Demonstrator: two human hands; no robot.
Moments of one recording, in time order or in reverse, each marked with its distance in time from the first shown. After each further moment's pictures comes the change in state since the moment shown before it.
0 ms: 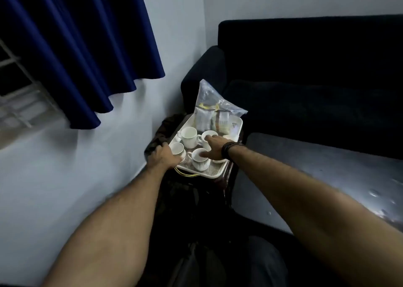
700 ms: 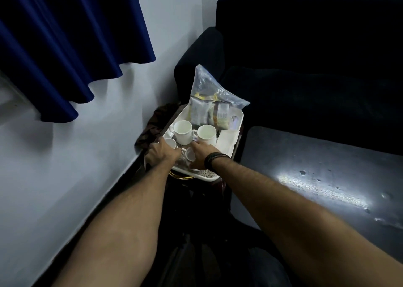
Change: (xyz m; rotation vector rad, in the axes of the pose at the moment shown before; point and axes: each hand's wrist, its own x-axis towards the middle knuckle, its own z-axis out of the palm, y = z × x) left_hand 0.068 0.022 0.060 -0.072 0.102 -0.214; right_hand 0.048 -0.004 0.067 0.071 0.027 -0.015
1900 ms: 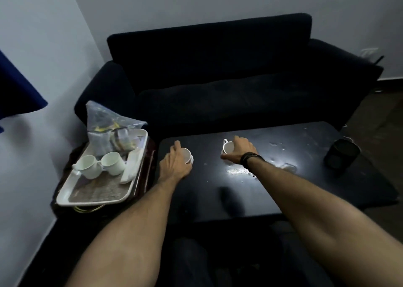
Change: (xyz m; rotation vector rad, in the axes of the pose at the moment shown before) left_hand -0.241 0.199 0.055 0.033 -0.103 0.858; right_hand -0.284 0.276 -0.114 0.218 0.390 0.758
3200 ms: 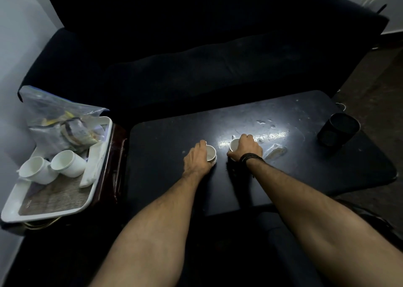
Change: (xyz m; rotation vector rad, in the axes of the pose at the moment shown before) left_hand 0.035 0.094 0.134 -0.046 -0.249 0.150; right_hand 0.052 0.108 0.061 -0.087 0.021 0.283
